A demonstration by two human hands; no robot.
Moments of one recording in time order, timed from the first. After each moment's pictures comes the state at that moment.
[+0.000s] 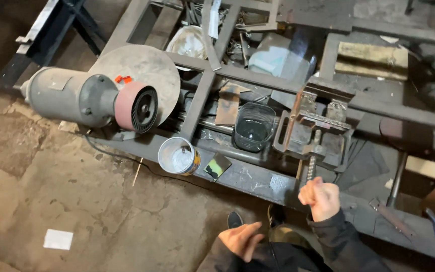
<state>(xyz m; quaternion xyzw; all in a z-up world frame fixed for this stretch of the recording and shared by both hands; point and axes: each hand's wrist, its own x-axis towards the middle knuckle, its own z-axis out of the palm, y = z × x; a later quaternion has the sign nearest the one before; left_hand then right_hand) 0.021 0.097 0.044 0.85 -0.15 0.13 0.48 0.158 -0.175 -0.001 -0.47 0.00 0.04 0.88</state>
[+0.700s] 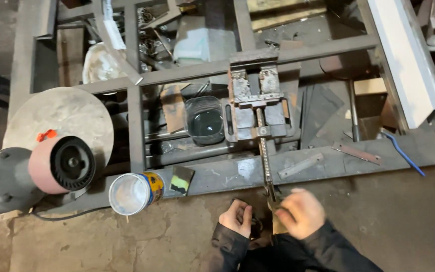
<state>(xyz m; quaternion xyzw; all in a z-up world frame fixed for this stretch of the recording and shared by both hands) 0.051 0.073 -0.021 0.81 0.07 -0.17 0.56 0.030 -0.157 0.030 -0.93 -0.07 -0.21 0.30</state>
